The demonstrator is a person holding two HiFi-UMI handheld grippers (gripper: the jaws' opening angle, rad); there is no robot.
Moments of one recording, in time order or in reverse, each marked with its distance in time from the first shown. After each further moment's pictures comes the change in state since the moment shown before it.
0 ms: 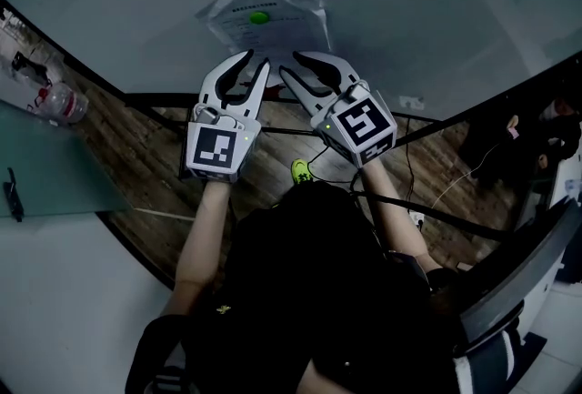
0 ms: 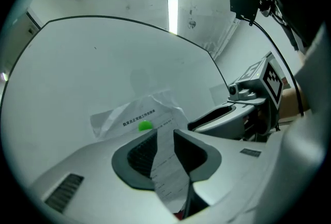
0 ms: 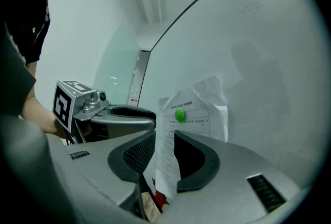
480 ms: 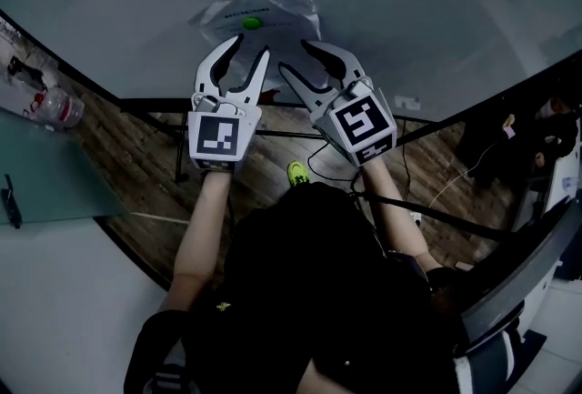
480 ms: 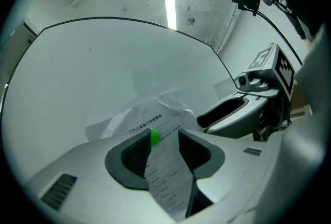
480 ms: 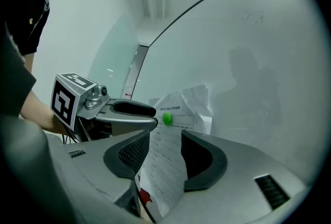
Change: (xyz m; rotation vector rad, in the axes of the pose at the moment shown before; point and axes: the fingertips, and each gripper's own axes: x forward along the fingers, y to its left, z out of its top) left arm 0.028 0.015 0.012 0.057 0.005 0.060; right arm -0.002 -0.025 0.011 -0.077 0.035 -0.080
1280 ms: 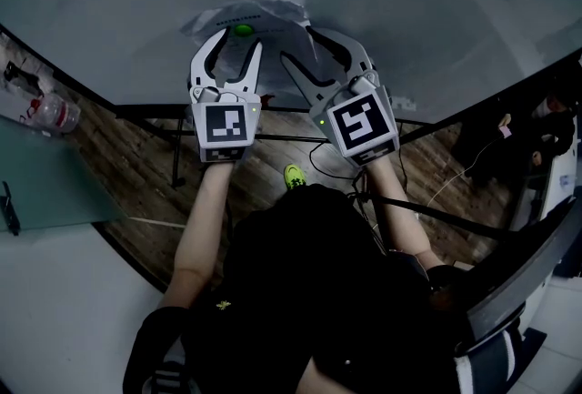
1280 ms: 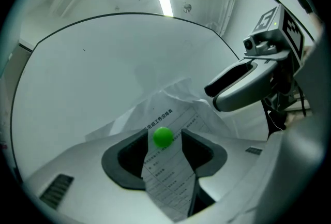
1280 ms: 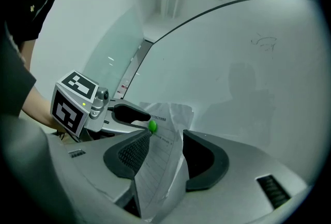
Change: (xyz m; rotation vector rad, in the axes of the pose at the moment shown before) left arm 0.024 0.017 -0.004 0.100 0.078 0.116; right arm -0.007 -0.024 0.028 -0.149 0.019 -0.082
